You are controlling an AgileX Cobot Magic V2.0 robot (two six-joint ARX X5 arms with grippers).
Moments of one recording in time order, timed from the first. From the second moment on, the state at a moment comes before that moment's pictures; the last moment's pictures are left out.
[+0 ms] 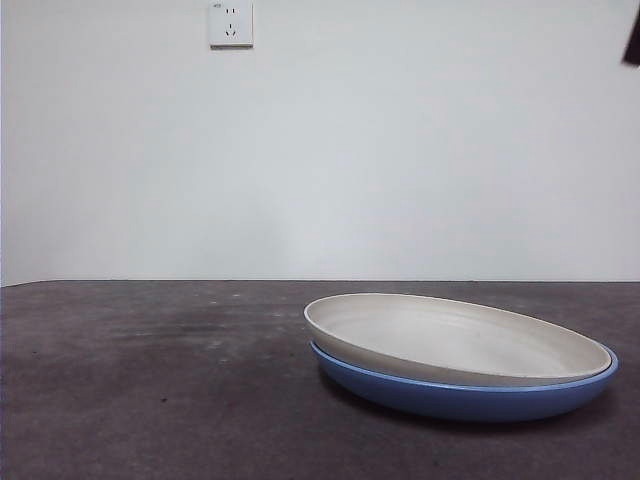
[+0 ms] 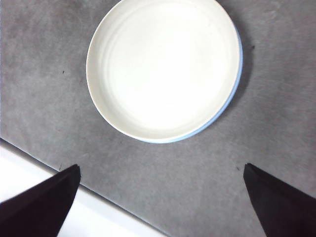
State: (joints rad) left arm -0.63 1.02 1.46 -1.22 0.15 -0.16; right arm 0.24 0.82 0.88 -1.04 -0.40 0.16
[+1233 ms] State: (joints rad) left arm -0.63 0.64 1.30 -1.16 0.15 -0.15; right arm 0.21 1.50 0.88 -0.57 -0.42 0.18
